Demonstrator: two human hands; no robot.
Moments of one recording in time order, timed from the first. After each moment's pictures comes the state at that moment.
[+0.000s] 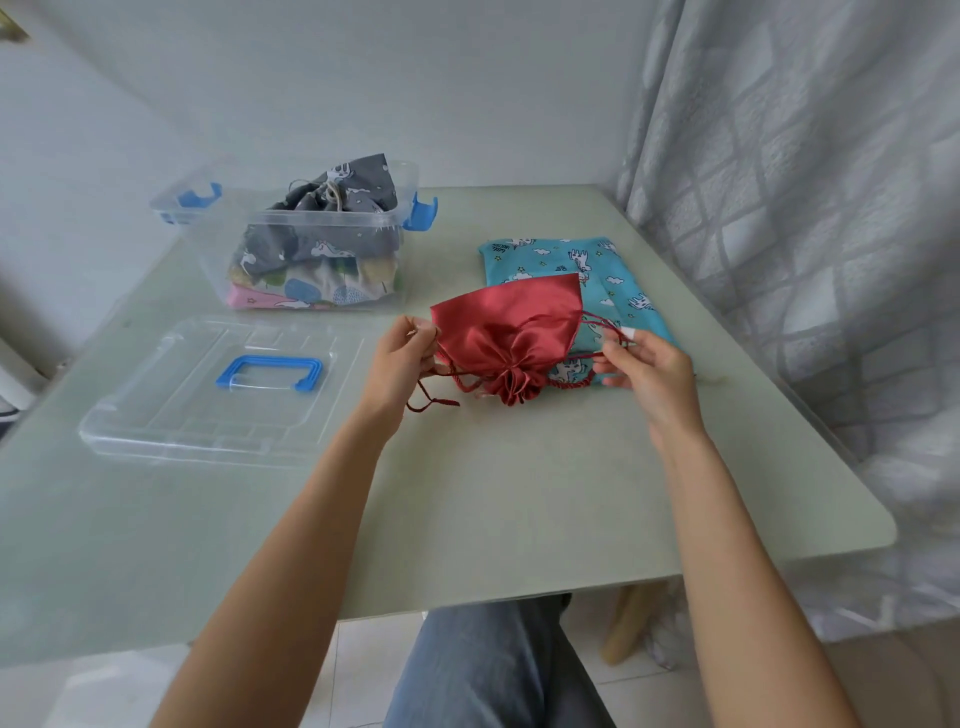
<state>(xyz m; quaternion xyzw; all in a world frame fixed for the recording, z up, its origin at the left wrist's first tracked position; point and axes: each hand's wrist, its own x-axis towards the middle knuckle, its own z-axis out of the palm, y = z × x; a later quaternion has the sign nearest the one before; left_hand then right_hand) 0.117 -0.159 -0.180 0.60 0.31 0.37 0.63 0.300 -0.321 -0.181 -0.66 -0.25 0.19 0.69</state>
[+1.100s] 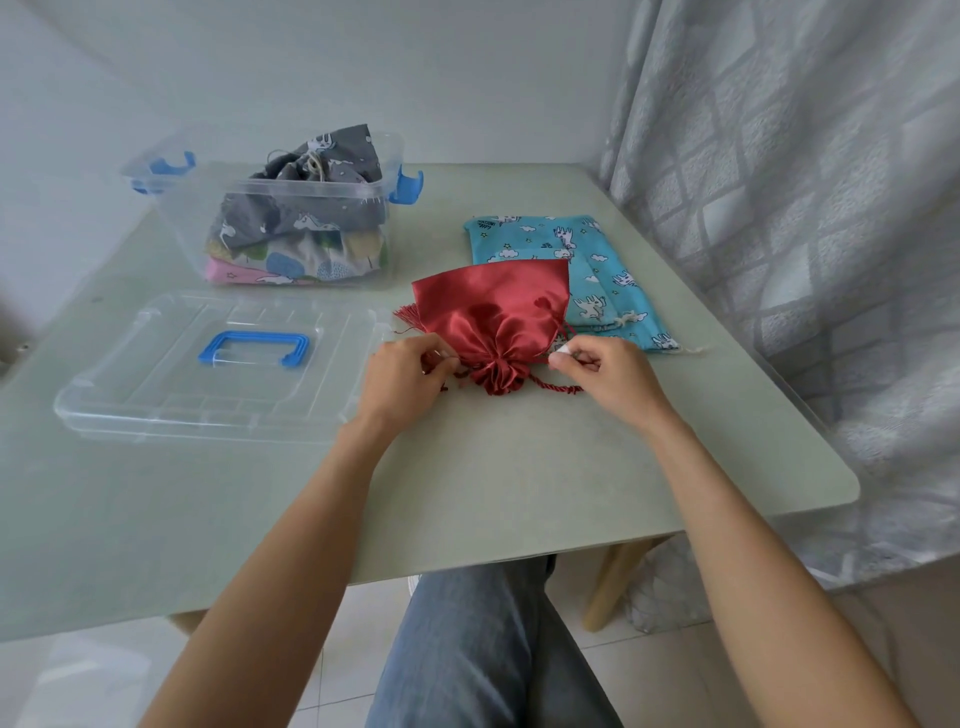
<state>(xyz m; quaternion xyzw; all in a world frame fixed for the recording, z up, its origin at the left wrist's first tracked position) 0.105 -0.172 -0.211 0.86 0.33 0.28 0.28 0.290 -0.325 -0.197 -0.78 -0.49 0.06 0.38</state>
